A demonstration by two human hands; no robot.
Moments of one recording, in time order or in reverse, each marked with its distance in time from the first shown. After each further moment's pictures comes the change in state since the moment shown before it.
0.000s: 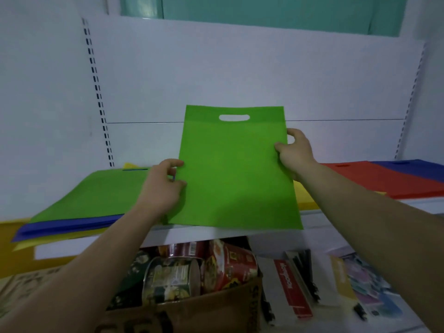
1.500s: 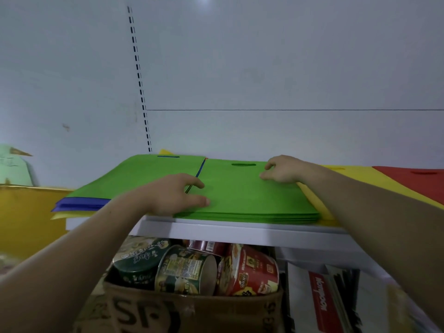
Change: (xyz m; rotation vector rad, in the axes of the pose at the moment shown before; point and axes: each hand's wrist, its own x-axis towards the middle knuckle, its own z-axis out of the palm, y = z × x) left_hand 0.002 -0.002 -0.009 0.659 -0.462 -0.138; right_hand 0.045 0.045 0.073 -0.934 -0.834 -0.289
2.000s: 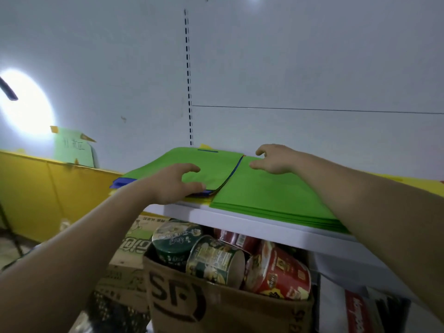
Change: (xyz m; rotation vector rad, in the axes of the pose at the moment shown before) left_hand -0.041 -0.043 -0.016 -0.040 0.189 -0.193; right_hand 0.028 -0.094 0.007 -0.007 0.016 -0.244
